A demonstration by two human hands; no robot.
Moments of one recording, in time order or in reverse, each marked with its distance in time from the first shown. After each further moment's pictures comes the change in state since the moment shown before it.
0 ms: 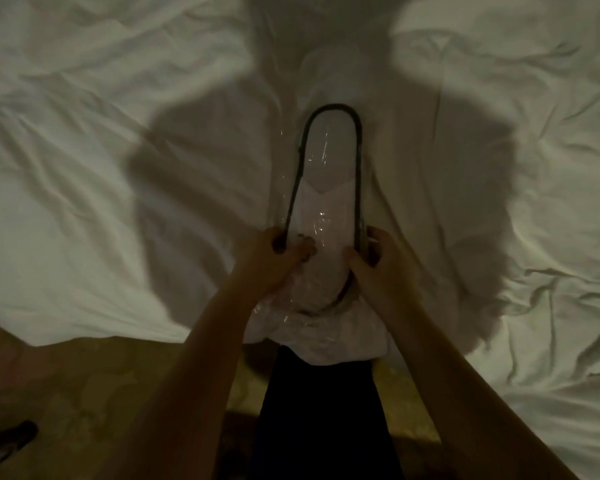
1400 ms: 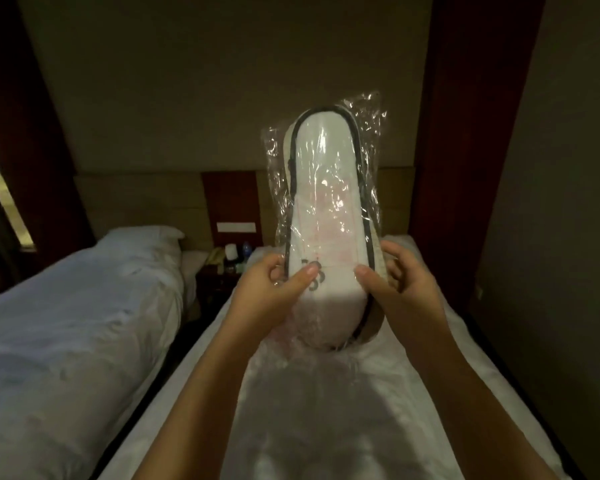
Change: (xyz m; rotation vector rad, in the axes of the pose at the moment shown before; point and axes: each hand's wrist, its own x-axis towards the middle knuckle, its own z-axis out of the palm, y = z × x) left_hand -0.403 0.505 -0.207 -0.150 0.400 1.117; right_hand -0.296 -0.510 -0.298 0.485 0.212 -1.145
